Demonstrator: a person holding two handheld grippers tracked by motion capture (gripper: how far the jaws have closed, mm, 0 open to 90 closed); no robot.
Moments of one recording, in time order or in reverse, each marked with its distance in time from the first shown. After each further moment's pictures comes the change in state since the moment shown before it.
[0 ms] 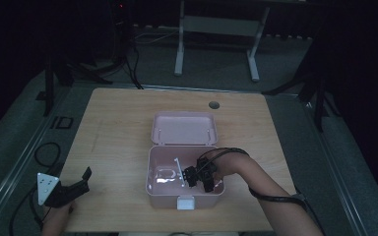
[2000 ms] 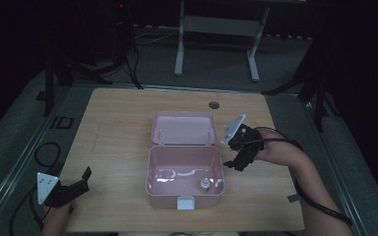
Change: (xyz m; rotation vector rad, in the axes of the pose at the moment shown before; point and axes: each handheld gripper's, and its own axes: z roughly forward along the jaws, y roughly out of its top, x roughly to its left) left arm 0.001 0.000 0.001 0.006 0.002 -0.015; right arm 0.014 -0.140 -0.083 -0.512 -0.270 0.408
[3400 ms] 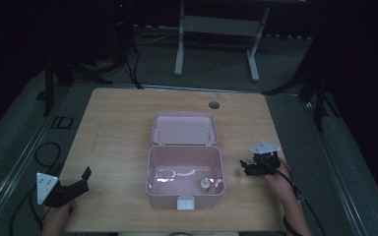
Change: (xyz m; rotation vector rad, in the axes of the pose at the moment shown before) left arm 0.000 0.000 0.000 -0.002 0.000 -0.006; right arm 0.006 -0.148 0.108 -0.260 -0.465 0.593
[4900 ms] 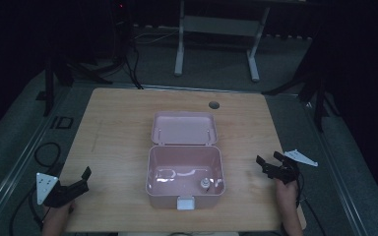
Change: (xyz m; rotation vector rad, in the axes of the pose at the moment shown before) left arm 0.000 0.000 0.000 -0.003 -0.002 -0.004; right arm -0.035 -0.062 -0.016 -0.291 0.043 0.520
